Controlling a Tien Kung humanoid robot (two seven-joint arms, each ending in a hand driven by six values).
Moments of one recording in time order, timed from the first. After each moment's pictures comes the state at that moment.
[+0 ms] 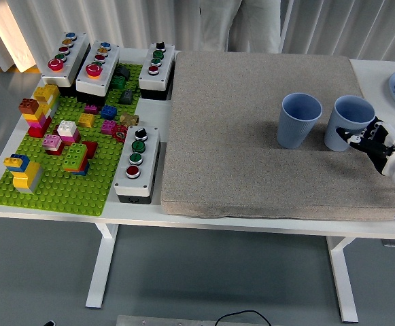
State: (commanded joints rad) left arm -0.17 0.10 -0.54 -0.18 0.62 0.03 0.20; right arm 0.50 -0.22 1.30 0.80 -0.98 0.16 0.06
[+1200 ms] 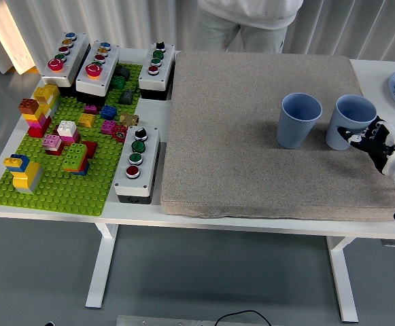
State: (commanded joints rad) left arm -0.16 0.10 -0.55 -0.18 0.63 0.03 0.20; right arm 0.50 -0.21 1.29 0.79 -0.97 0.13 0.07
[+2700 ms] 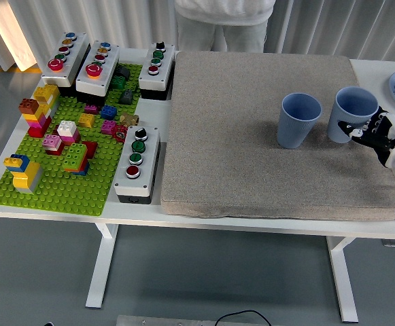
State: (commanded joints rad) left arm -0.16 0.11 -0.55 -0.18 0.62 0.03 0.20; right arm 0.50 -0.23 1.30 0.85 -1.02 0.10 0.08
